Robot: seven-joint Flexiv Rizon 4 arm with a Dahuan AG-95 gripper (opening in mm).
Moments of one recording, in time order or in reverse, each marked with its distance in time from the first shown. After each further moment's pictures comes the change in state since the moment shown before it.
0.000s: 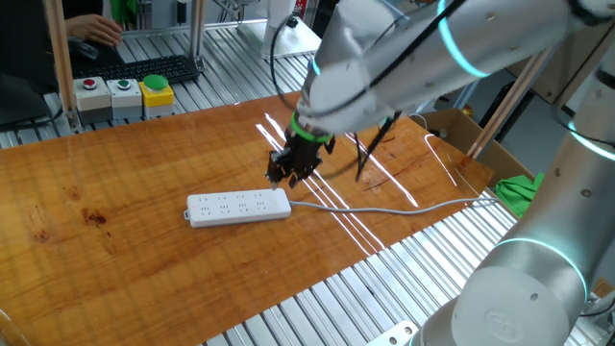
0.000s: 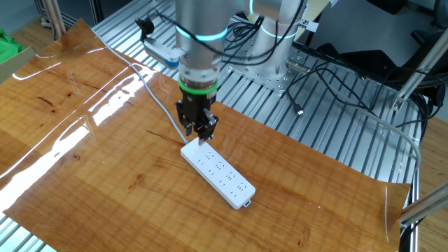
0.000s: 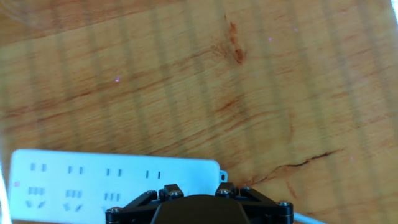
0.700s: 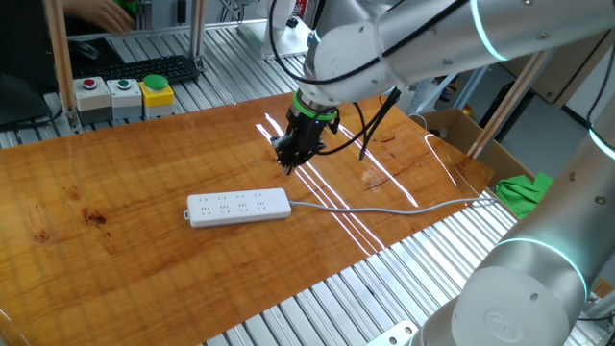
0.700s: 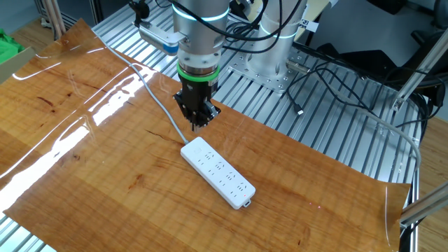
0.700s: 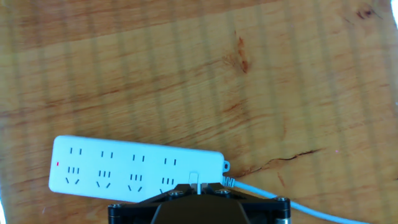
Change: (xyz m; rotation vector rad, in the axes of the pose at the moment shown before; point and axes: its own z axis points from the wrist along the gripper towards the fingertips) arm -0.004 0.004 -0.034 0.008 0.028 -0.046
